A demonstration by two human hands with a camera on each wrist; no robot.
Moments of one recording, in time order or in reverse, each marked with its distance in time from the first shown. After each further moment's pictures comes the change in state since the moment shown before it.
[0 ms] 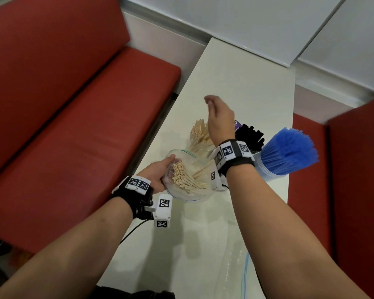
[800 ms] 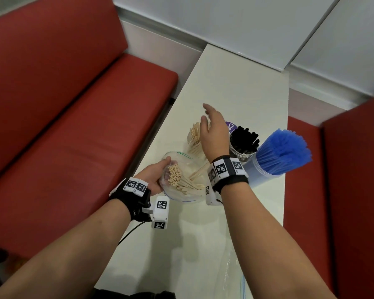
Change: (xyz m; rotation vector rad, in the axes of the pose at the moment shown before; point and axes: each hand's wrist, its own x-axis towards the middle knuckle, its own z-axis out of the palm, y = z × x) left_hand -0.002 -0.001 -0.005 0.068 0.032 0.055; right_hand -0.041 -0.012 0.000 -0.047 0.000 0.062
